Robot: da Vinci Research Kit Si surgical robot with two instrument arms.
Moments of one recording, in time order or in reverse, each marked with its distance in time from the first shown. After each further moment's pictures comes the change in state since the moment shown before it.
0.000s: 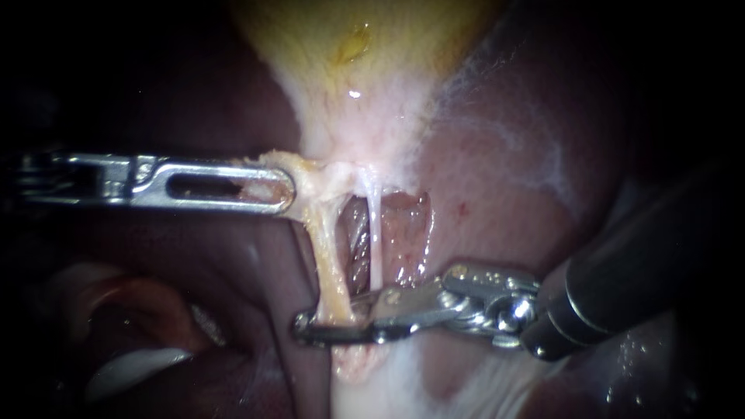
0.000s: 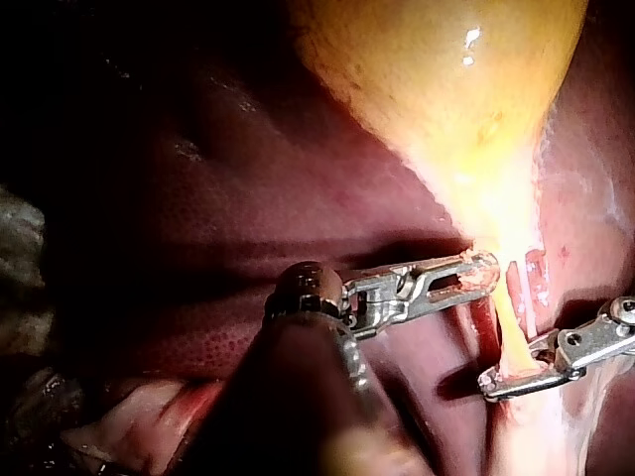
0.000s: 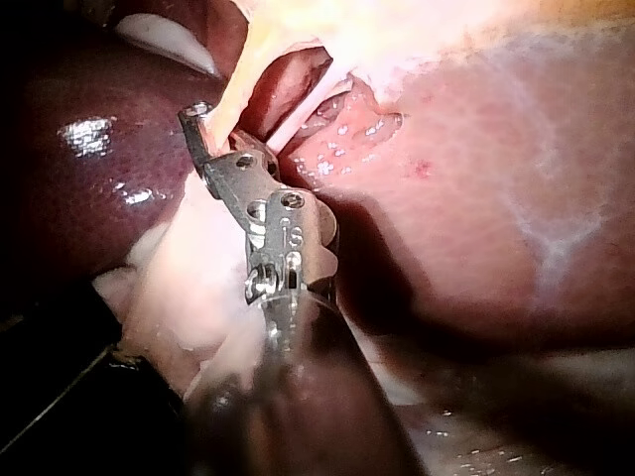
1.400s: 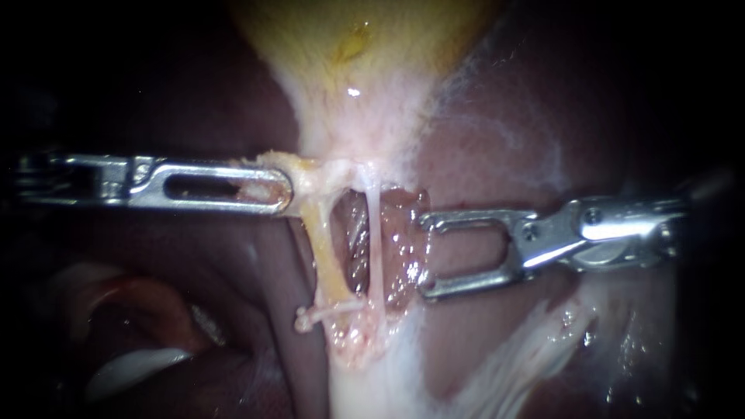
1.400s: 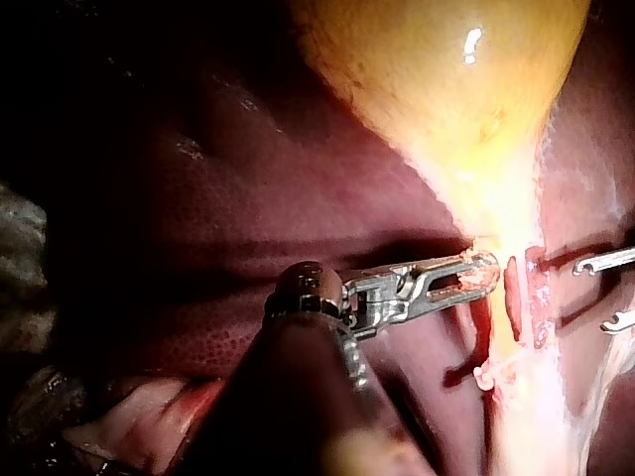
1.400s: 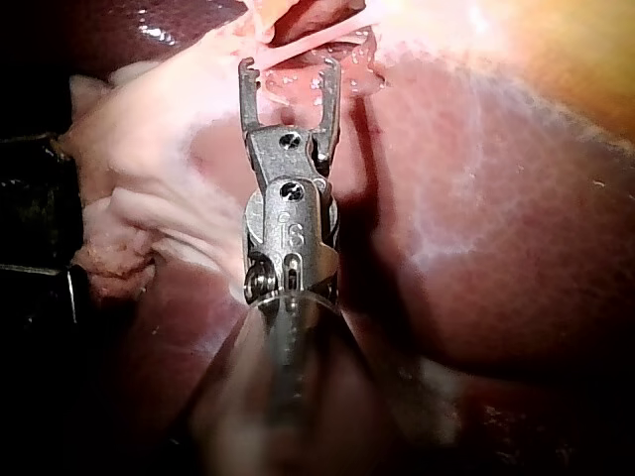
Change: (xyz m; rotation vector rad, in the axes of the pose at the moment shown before) right arm 0.003 0.000 -0.017 -0.135 0.064 -0.463; left arm 0.000 0.000 0.000 0.000 0.000 0.001
